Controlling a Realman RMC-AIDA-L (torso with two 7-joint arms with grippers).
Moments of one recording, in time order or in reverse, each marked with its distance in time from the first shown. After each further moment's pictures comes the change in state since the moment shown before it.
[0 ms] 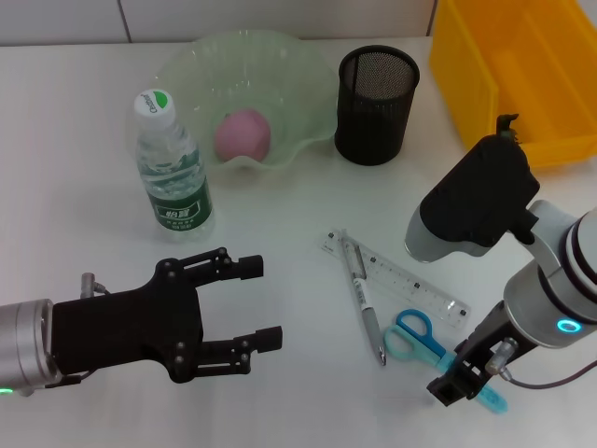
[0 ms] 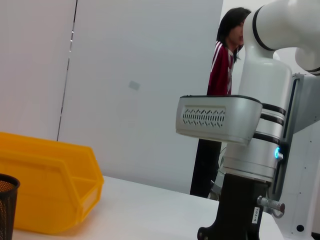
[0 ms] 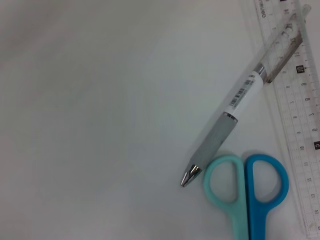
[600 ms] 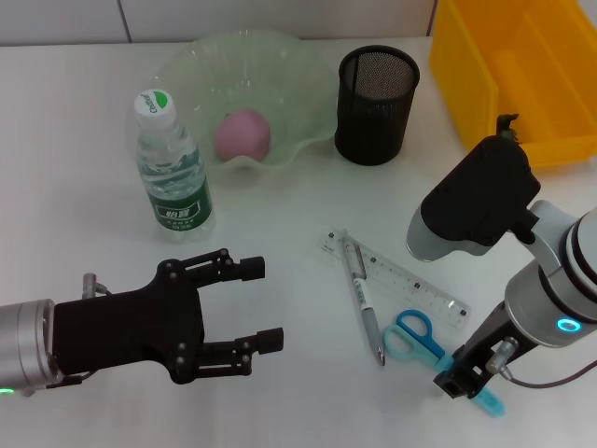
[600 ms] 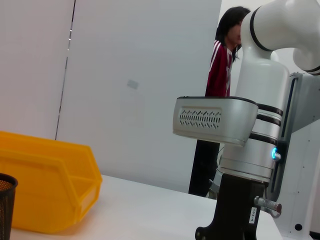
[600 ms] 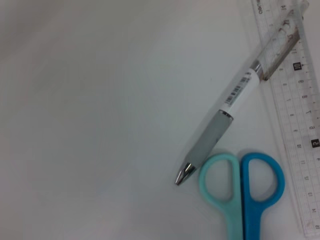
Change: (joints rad) left arm -0.002 -0.001 0.000 0.000 0.004 0.000 -0.002; right arm 0.002 0.000 0.004 0.010 -0.002 0.003 0.002
